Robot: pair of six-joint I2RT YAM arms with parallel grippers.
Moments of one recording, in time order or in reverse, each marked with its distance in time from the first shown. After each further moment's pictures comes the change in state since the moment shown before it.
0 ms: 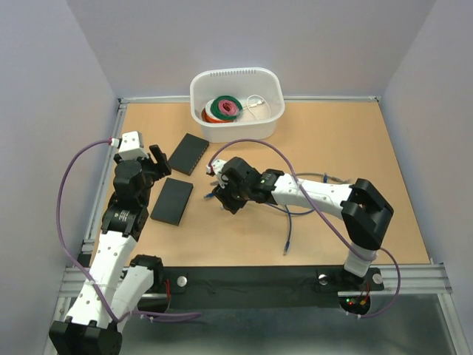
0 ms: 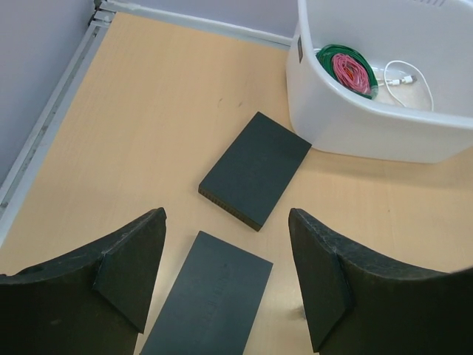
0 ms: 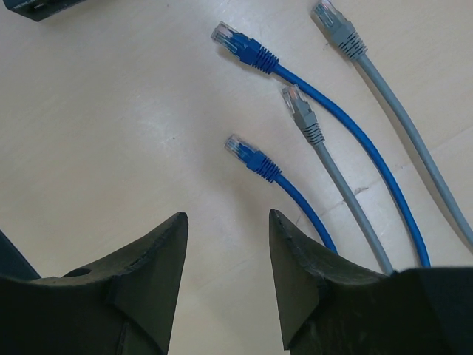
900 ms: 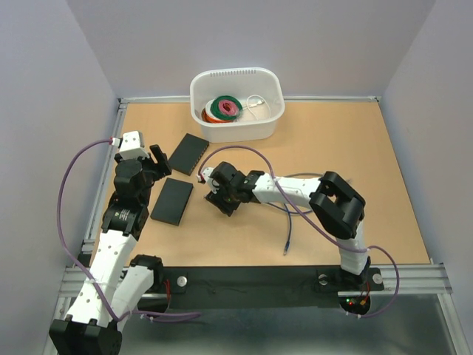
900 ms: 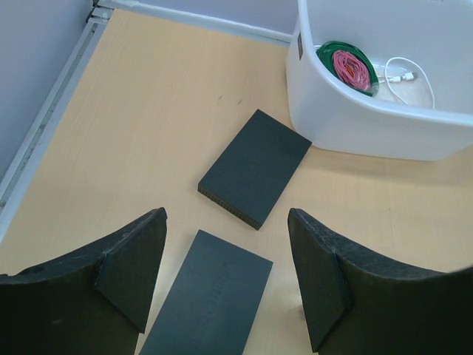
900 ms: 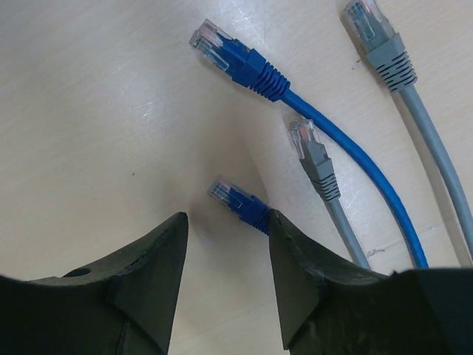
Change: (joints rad) left arm 0.000 0.009 0.000 0.001 0.004 0.000; right arm 0.000 0.228 0.105 0.001 -0.010 -0.100
